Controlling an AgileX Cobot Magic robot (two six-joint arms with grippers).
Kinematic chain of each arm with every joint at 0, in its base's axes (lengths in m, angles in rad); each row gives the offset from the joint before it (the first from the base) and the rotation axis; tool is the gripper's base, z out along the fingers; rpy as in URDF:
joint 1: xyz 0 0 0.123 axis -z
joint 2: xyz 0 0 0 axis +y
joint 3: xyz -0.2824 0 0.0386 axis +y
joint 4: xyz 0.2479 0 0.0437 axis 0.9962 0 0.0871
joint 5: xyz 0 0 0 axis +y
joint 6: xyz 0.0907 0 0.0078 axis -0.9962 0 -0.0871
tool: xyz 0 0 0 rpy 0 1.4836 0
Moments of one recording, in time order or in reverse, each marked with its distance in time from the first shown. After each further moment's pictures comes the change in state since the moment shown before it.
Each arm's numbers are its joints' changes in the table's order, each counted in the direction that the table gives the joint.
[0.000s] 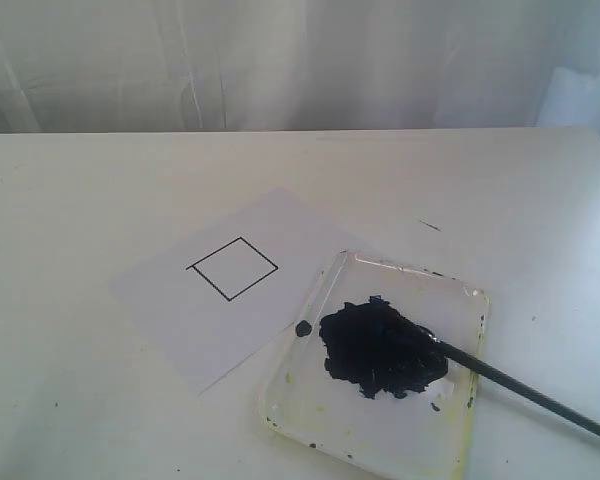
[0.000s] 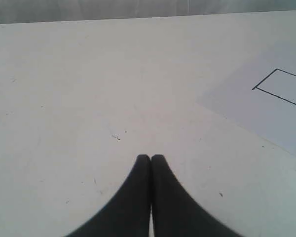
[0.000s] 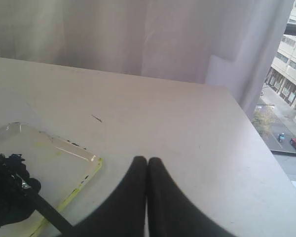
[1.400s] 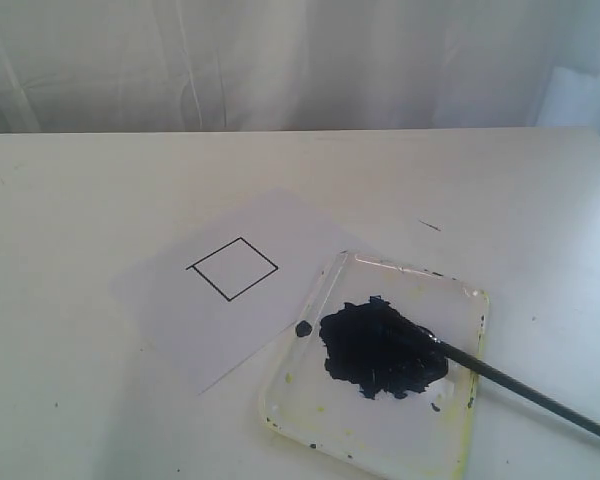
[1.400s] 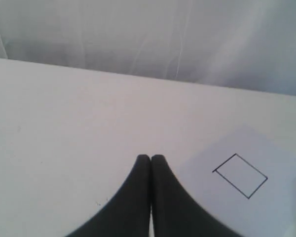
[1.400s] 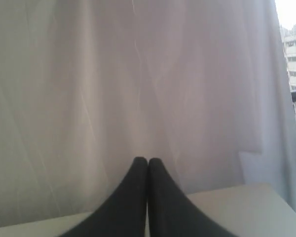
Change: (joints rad) left arm 0.000 0.321 -0.638 0.000 0.322 0.172; right arm 0.000 0.122 -0.452 0.044 -0.001 -0.304
